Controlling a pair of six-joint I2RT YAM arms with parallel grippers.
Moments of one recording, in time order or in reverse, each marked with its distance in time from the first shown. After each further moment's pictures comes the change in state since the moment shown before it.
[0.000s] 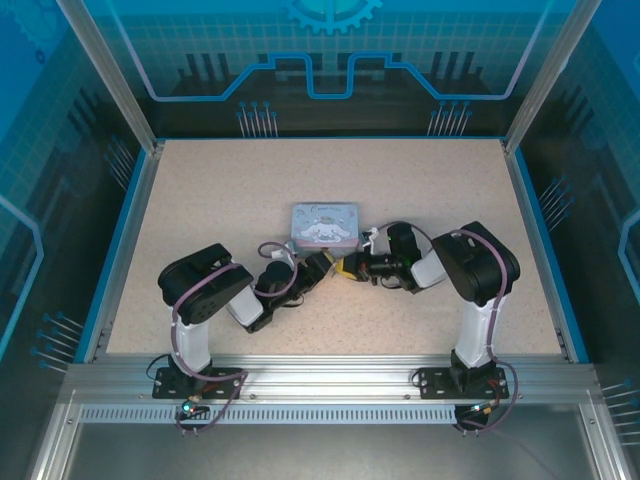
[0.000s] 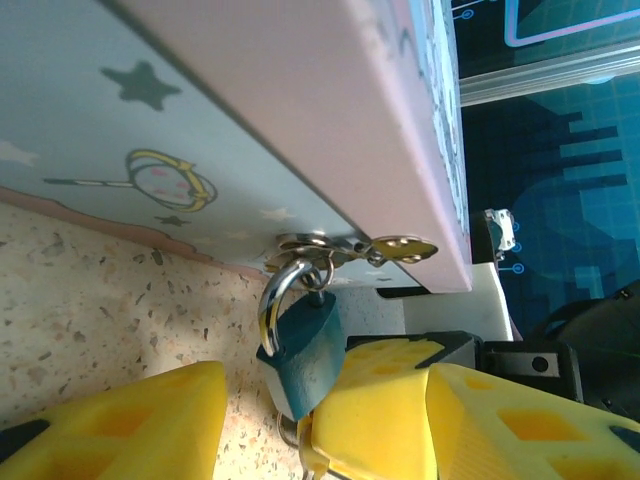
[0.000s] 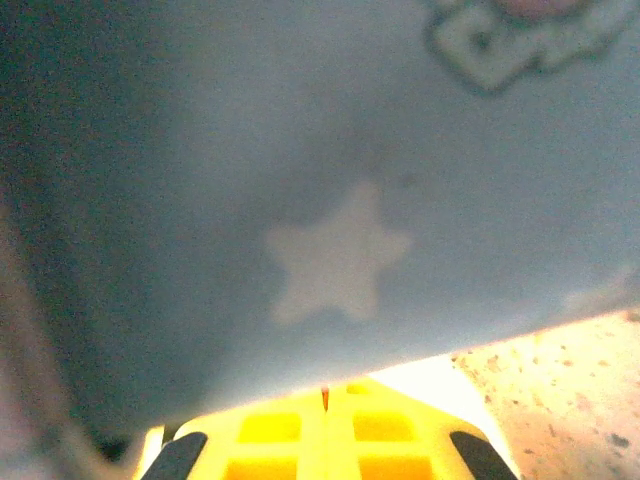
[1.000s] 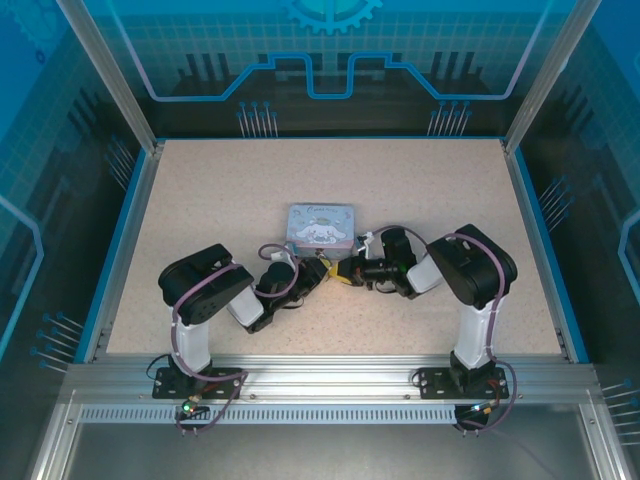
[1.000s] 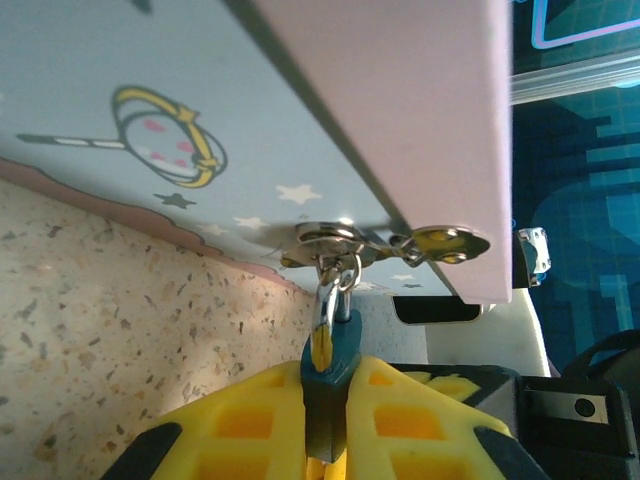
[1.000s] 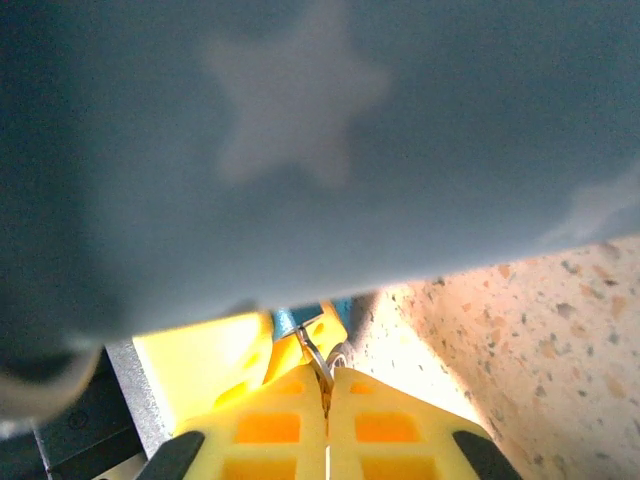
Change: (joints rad) left arm -0.010 -0.003 0.002 -0.042 -0.022 -0.005; right arm 0.056 -0.018 -0.030 0.043 0.058 0.051
